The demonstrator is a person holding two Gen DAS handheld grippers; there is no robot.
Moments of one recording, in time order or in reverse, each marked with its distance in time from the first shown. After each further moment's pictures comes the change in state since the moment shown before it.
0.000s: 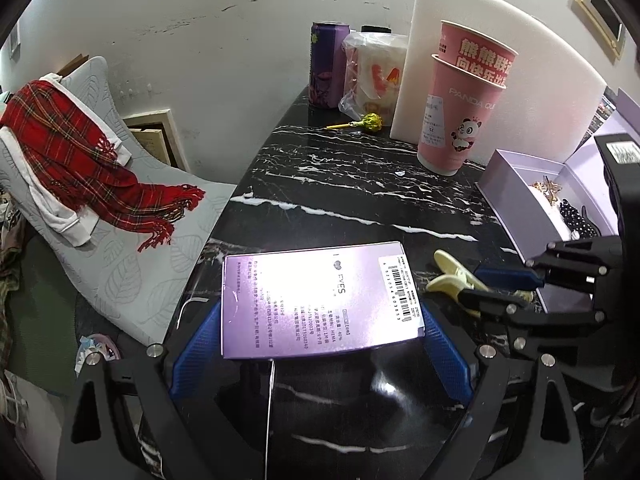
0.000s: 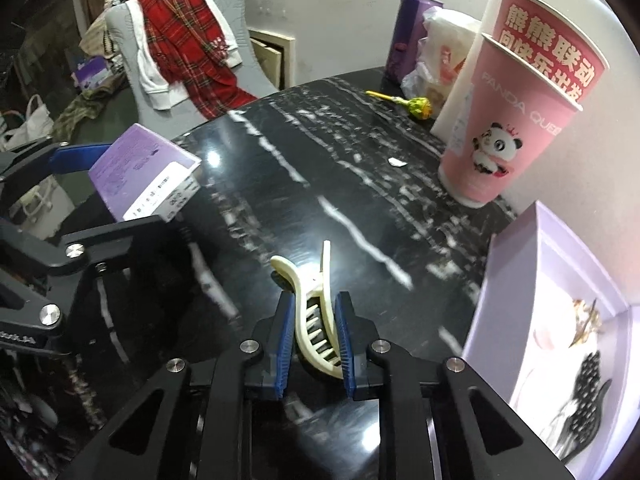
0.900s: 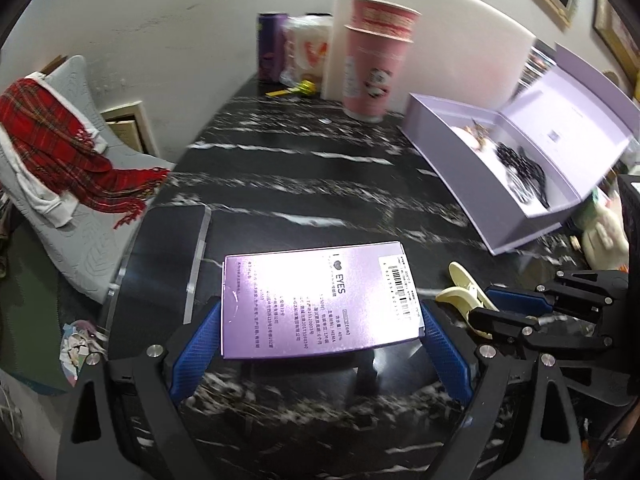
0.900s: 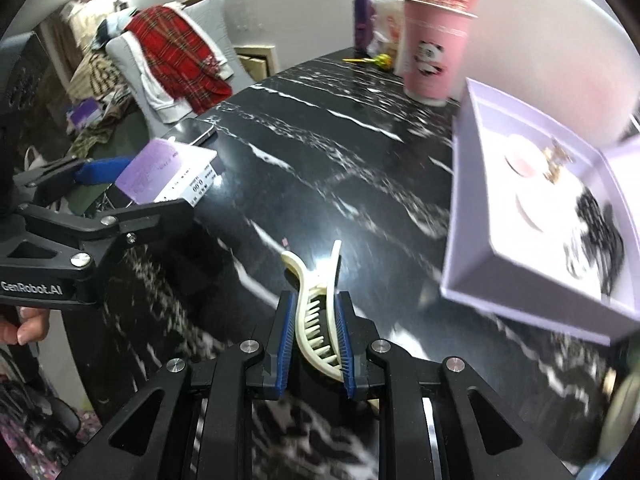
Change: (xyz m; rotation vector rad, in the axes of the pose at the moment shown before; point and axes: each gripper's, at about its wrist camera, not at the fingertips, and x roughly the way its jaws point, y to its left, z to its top) left arm -0.044 -0.047 -0.073 0.075 0.034 -0.110; right arm -0.061 0.028 -0.115 0.208 -0.051 0.019
